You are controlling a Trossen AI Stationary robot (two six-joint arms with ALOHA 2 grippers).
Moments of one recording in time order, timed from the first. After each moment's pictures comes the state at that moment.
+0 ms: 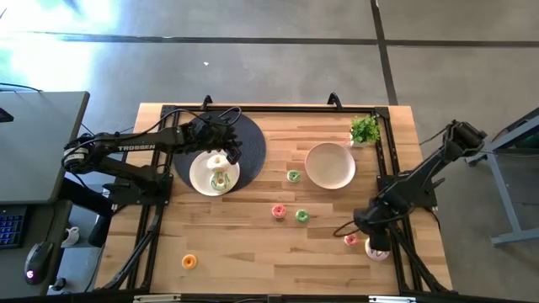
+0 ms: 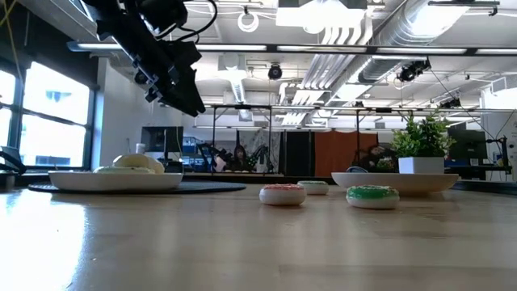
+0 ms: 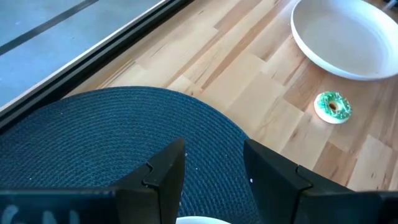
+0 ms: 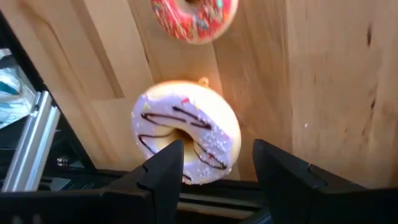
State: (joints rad) left arm 0.33 1.20 0.79 -0.28 -0.19 -0.27; right arm 0.70 1.15 0.57 -0.78 -0.37 0.96
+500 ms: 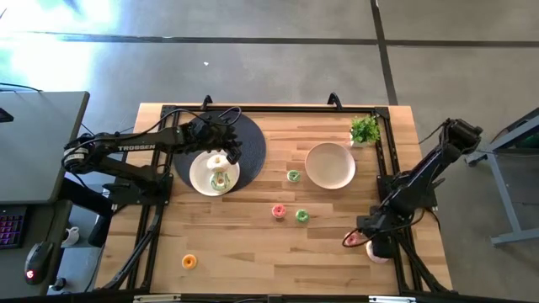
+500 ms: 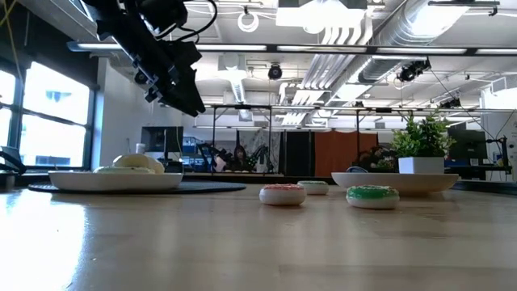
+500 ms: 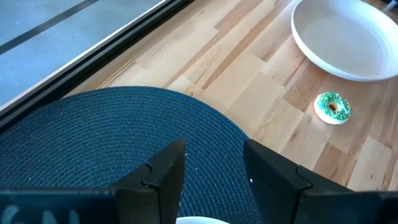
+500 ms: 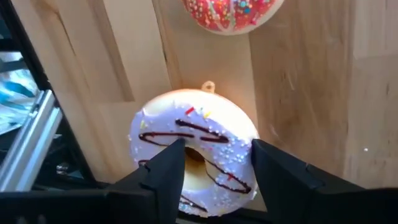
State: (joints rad) left arm 0.33 1.20 0.79 -0.28 -0.19 -0.28; right arm 0.85 1.15 0.45 -0.52 -0.30 1.09
